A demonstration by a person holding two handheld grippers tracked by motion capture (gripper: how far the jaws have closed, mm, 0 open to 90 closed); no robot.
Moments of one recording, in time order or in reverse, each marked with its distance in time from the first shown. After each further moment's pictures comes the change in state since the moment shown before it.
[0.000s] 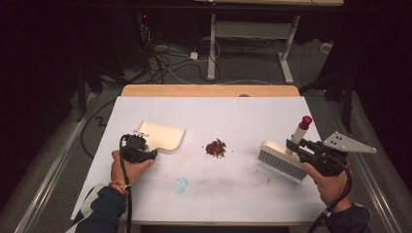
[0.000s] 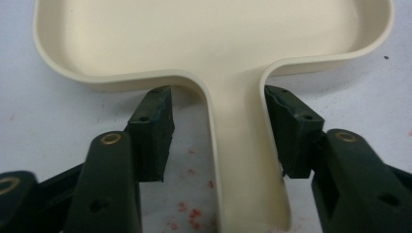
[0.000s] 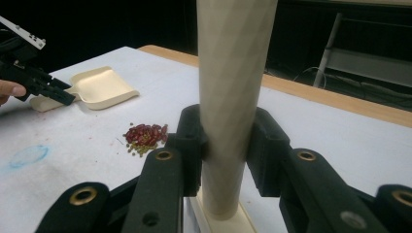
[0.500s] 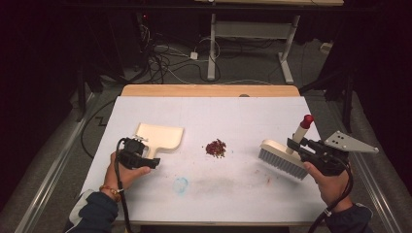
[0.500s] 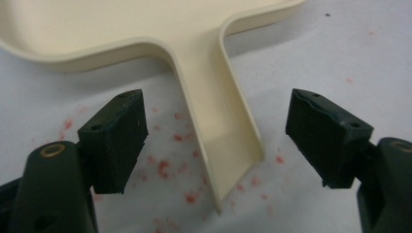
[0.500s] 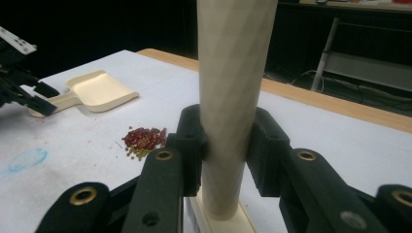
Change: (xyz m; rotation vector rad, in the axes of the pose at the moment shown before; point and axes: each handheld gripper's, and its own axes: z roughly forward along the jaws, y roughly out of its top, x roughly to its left) left arm -0.007 -0.004 -0.008 0.070 -0.080 0.045; right arm 0.000 0.003 -0.003 -0.011 -0.007 0.000
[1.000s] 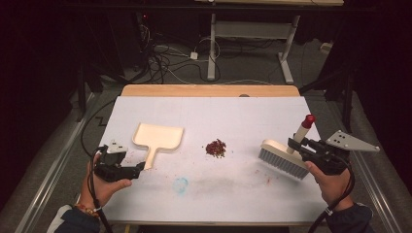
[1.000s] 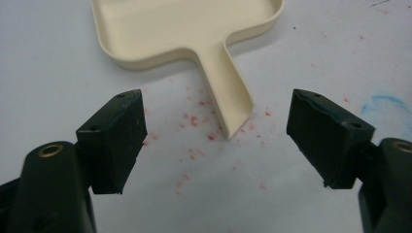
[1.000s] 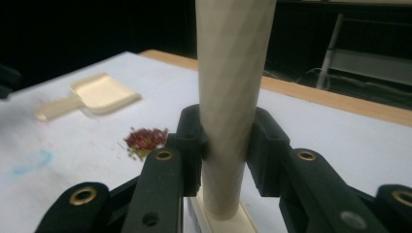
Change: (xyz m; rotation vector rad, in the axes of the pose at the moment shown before) left arm 0.004 -0.045 -0.075 -0.179 0.016 0.017; right arm -0.008 -0.002 0.001 -0.010 0.034 0.050
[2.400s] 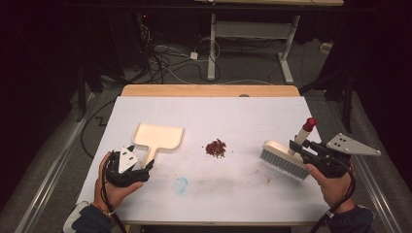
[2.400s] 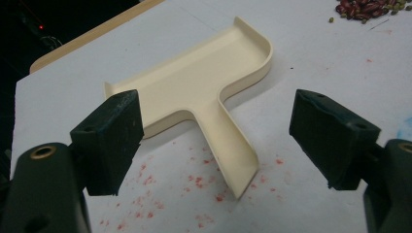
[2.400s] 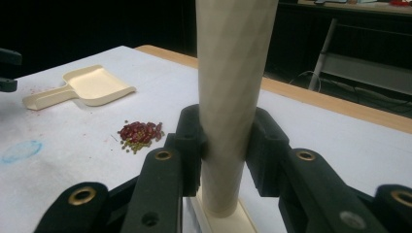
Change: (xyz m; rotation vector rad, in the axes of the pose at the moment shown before) left arm -0.027 -0.019 0.023 -0.279 0.143 0.283; right arm 0.004 -0.005 -0.005 0.013 -0.038 -0.073
